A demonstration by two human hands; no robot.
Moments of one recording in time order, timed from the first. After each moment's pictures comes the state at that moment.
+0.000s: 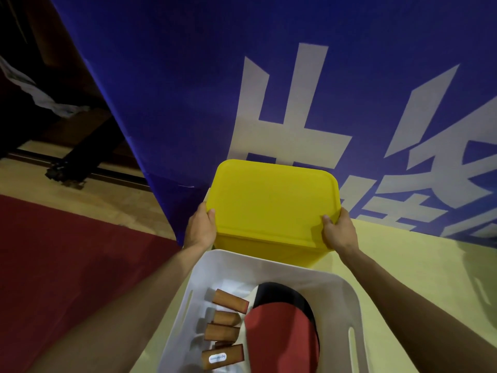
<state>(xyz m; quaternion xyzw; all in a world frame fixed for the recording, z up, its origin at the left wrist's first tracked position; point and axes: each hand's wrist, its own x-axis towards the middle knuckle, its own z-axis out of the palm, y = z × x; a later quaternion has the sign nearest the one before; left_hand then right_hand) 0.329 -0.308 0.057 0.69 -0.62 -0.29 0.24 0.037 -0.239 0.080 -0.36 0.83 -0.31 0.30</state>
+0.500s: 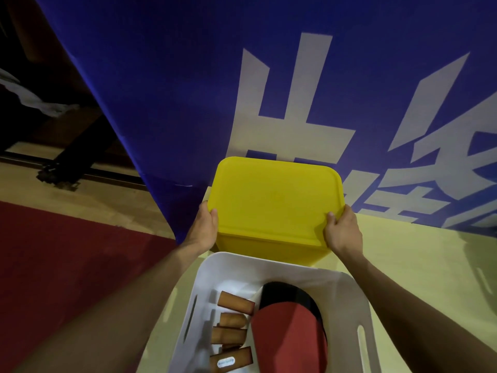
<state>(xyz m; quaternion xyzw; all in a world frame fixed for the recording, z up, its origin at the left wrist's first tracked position) 0.334 -0.315 0.055 0.65 -0.62 -0.39 0.20 0.046 -0.234 0.069 -0.38 0.86 -0.27 0.21</state>
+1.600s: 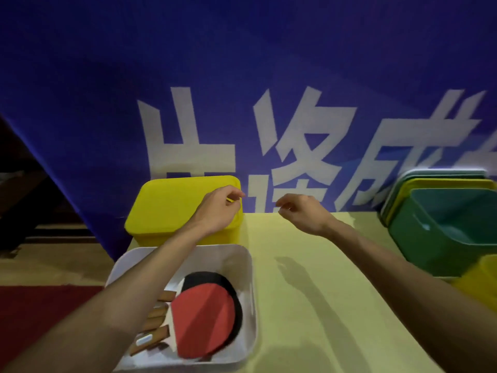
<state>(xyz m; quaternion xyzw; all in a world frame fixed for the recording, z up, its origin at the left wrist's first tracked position) 0.140 -0.149 0.220 0.43 -0.80 -0.33 0.24 -0.057 -0.064 0.214 -0.62 0.73 -0.22 0.18</state>
